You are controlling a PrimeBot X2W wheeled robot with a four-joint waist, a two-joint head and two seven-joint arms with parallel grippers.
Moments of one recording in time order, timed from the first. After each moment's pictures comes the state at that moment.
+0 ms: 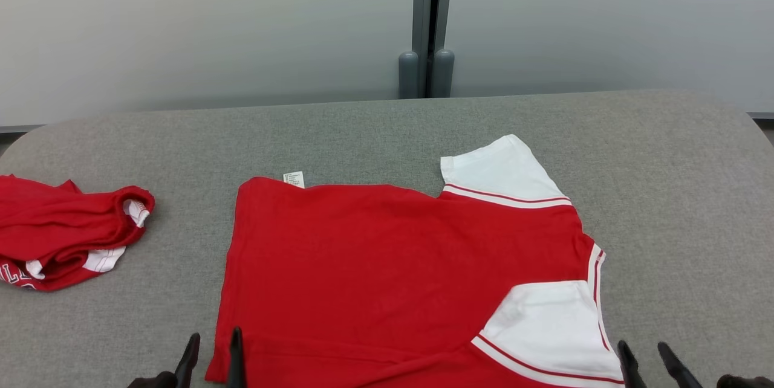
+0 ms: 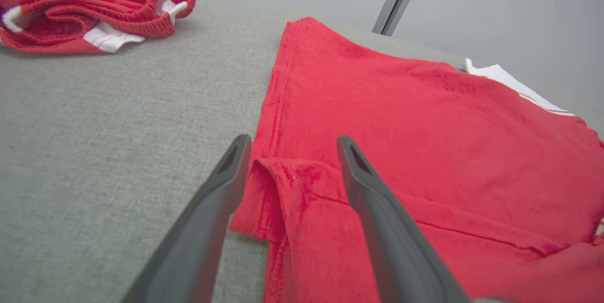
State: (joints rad) left arm 0.11 0.17 -0.21 0.35 -0.45 -0.01 -0.24; right arm 0.28 -0.11 -0.04 0.04 0.35 0.13 -0.03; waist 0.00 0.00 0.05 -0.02
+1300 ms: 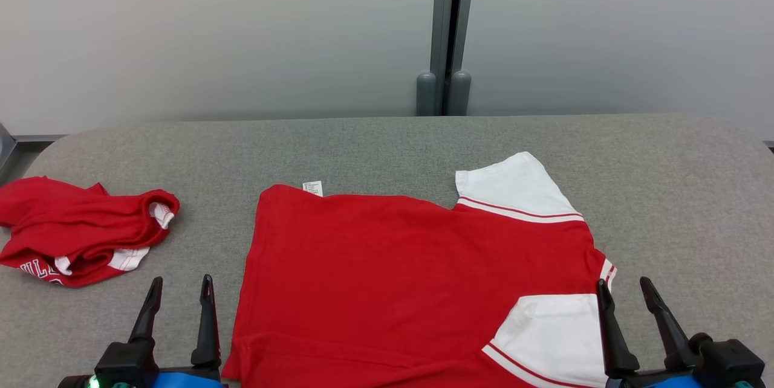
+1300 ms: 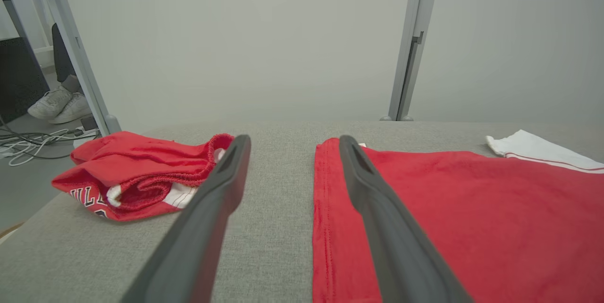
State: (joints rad) left arm 0.05 0.13 -0.03 0.23 -0.14 -0.06 -0.26; right arm 0.09 -0.05 -0.02 0.14 0.19 0.13 -0.26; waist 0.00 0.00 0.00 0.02
